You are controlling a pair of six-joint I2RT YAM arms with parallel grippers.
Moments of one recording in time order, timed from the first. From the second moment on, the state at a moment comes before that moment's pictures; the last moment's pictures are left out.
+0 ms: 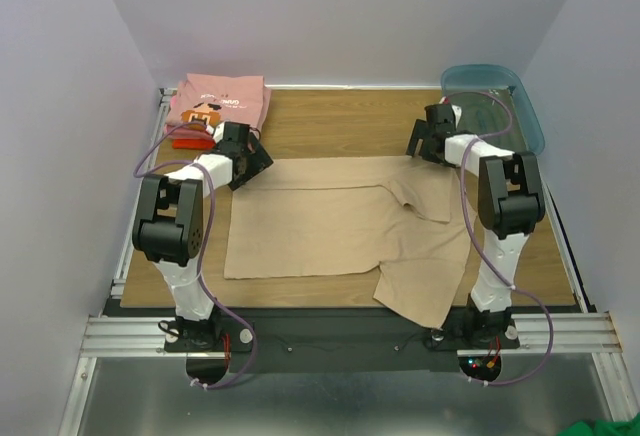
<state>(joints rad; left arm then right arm) -0.17 1.82 1.12 -0.19 -0.13 -0.72 0.13 2.04 1.38 -0.22 0.31 0.39</state>
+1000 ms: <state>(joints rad) -0.48 1.14 0.66 -0.57 -0.26 -0.98 0.19 1.19 0.84 -0.20 0.04 0.44</state>
